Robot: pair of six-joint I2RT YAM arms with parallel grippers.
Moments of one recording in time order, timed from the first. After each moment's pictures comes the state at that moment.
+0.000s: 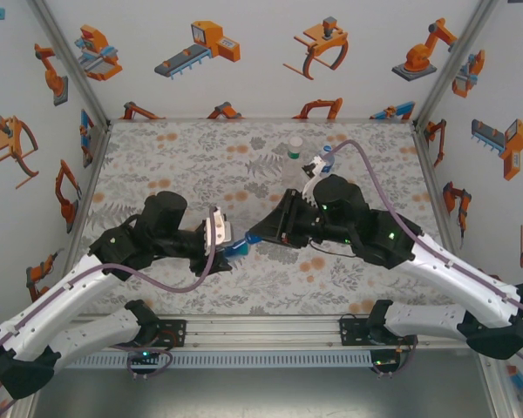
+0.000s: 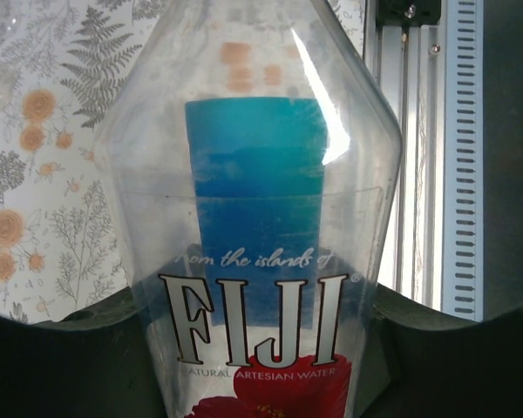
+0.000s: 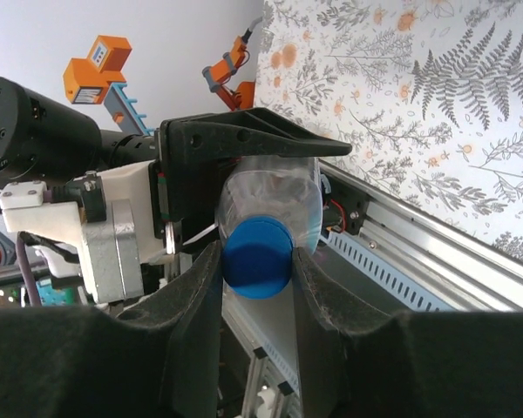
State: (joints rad) left arm -0.83 0.88 0.95 -0.71 0.54 0.48; right arm 1.05 1.08 1.27 -0.63 -0.09 1.14
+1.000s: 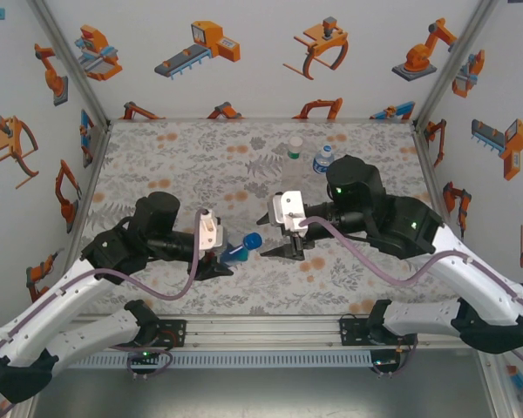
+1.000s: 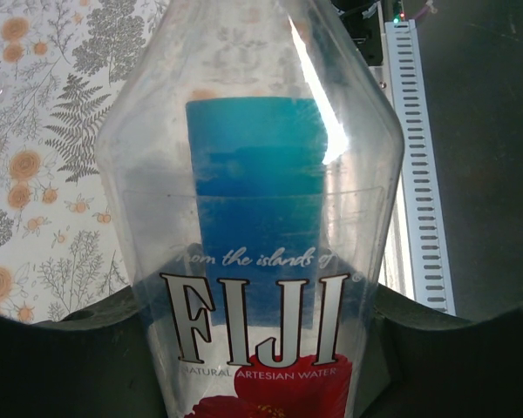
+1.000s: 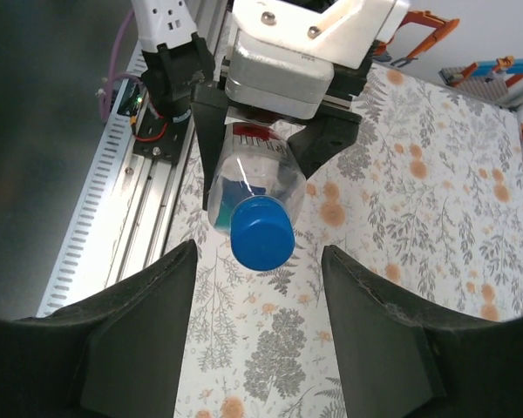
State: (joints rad) left arm -0.83 0.84 0.96 -0.70 0.67 0.48; right arm 1.05 1.14 1.53 -0.79 -0.58 -0.55
